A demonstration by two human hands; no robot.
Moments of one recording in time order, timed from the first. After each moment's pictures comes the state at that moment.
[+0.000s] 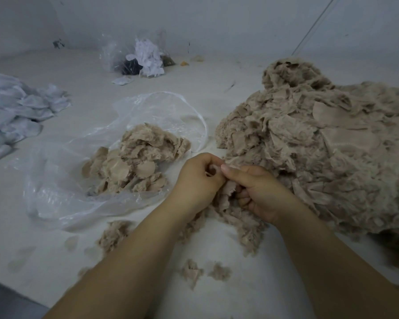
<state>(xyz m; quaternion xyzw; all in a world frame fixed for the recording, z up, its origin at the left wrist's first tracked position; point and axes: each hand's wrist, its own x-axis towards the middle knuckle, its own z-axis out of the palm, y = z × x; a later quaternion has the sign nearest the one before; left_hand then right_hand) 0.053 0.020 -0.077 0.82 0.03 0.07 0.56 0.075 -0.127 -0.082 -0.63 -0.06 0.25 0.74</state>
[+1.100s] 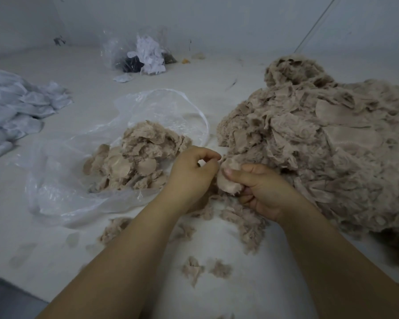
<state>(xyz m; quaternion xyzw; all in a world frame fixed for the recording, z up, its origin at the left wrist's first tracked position) 0.050 0.031 -0.063 0.82 0.01 0.11 0.56 0.075 -0.129 -0.081 -0.59 -0.04 0.27 0.76</state>
